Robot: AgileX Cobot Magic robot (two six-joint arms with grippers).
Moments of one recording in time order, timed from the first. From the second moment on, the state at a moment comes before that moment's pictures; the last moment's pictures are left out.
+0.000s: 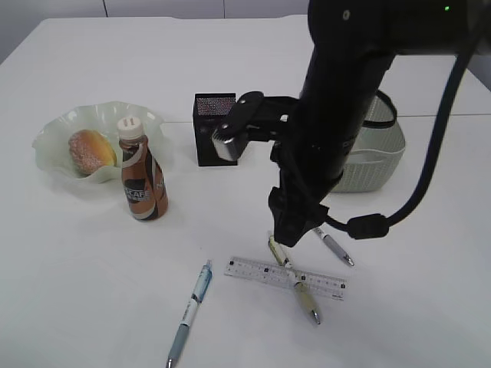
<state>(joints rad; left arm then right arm) -0.22 0.97 -0.72 -0.11 0.97 -0.13 0.54 1.86 -1.48 0.13 1.15 -0.71</state>
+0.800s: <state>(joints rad) -0.22 0.97 -0.72 -0.08 0.90 -0.13 0.61 2.06 -1.48 0.14 0.97 -0.82</state>
